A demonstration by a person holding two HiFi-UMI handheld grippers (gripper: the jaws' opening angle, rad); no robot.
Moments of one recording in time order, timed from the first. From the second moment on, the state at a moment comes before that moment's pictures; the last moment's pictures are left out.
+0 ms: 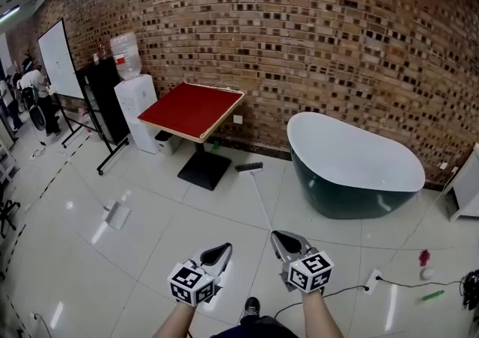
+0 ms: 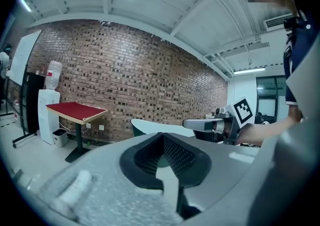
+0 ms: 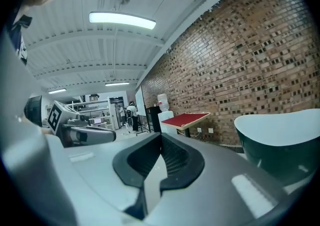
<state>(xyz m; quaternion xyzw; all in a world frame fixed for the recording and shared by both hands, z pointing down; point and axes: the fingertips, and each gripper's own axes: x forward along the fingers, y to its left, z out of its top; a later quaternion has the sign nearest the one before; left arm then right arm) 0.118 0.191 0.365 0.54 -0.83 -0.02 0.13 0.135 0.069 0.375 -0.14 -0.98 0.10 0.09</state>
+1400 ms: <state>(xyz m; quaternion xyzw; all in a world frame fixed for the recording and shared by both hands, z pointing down) -0.200 0.075 0.456 0.77 -0.61 0.04 0.19 -0.075 0.011 0.431 0.18 -0.97 0.14 0.12</state>
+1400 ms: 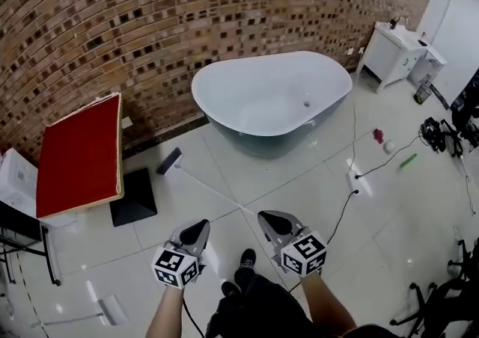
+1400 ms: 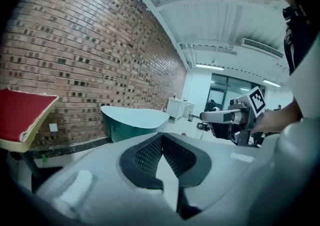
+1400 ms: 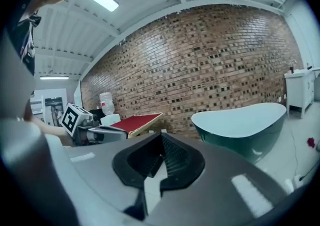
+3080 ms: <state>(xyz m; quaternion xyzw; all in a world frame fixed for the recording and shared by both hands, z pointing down) -0.028 -0.151 1.222 0.90 -0.11 0.41 0.12 0.075 -0.158 0.933 0.43 -0.89 0.12 0.13</state>
